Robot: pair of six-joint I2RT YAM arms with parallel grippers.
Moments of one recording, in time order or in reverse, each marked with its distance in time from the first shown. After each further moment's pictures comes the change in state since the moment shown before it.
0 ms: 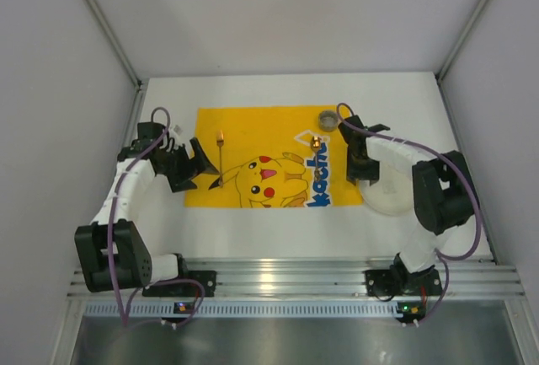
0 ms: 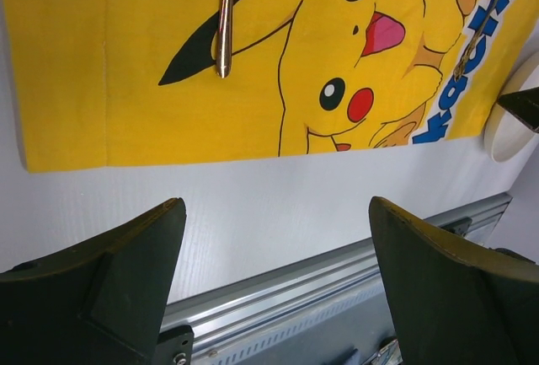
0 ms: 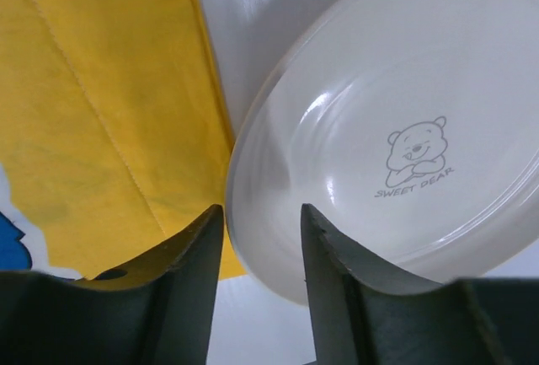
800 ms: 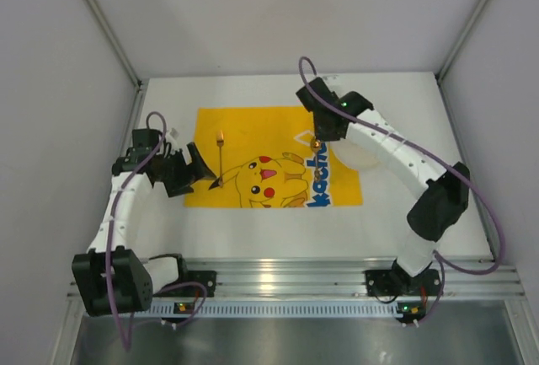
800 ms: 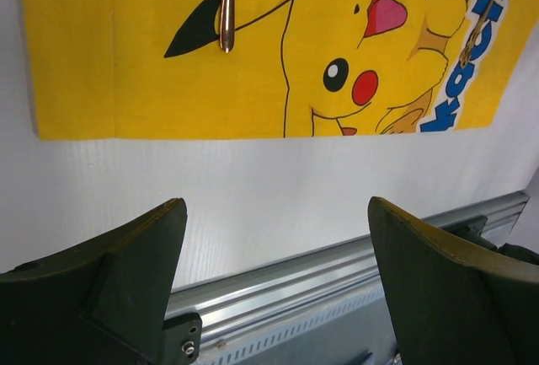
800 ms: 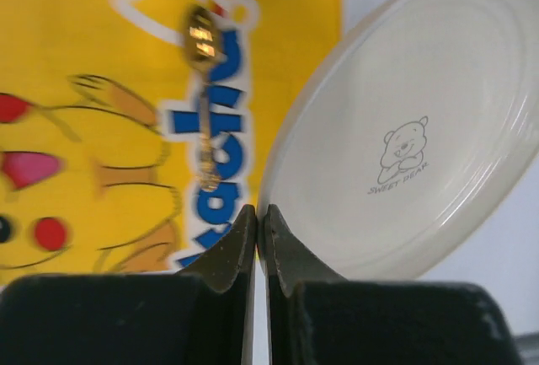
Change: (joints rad) left arm 0.000 -0.117 -0.043 -0.050 -0.020 0.022; right arm 0.241 -0.014 0.439 -0.233 0.189 0.035
